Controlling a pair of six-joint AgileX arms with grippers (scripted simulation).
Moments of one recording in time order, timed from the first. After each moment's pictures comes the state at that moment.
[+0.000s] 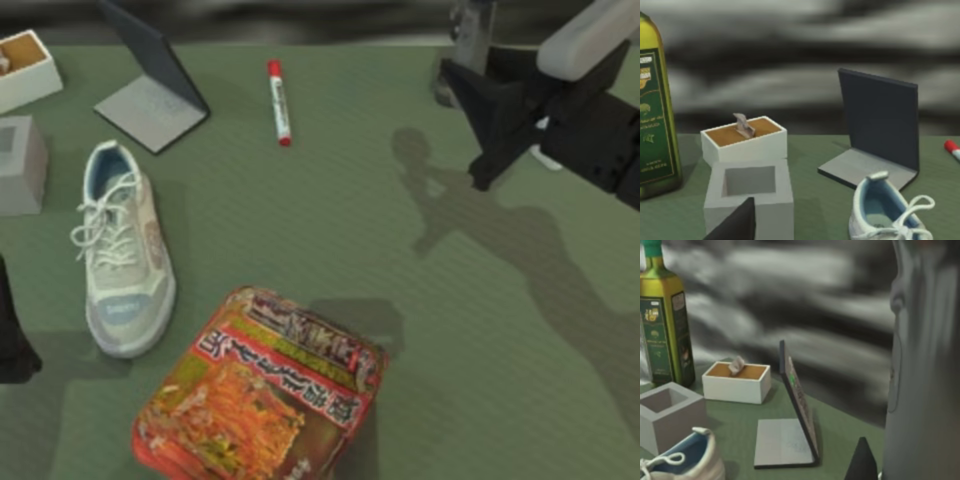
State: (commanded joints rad) left arm 0.00 0.00 0.00 0.00 0.00 0.00; right arm 0.34 1.55 0.70 0.86 -0.43 0.02
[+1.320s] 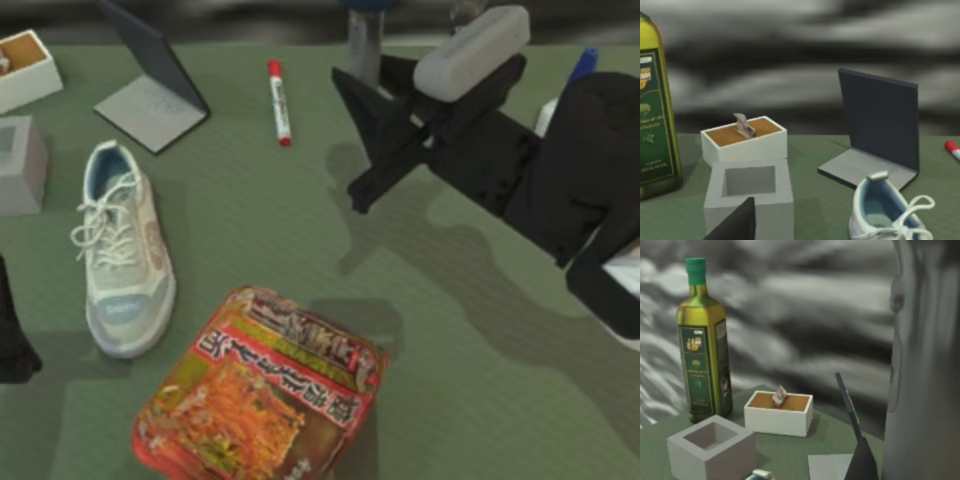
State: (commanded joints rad) left arm 0.00 0.00 0.00 0.00 0.00 0.00; right arm 0.63 1.60 0.77 0.88 -0.15 0.03
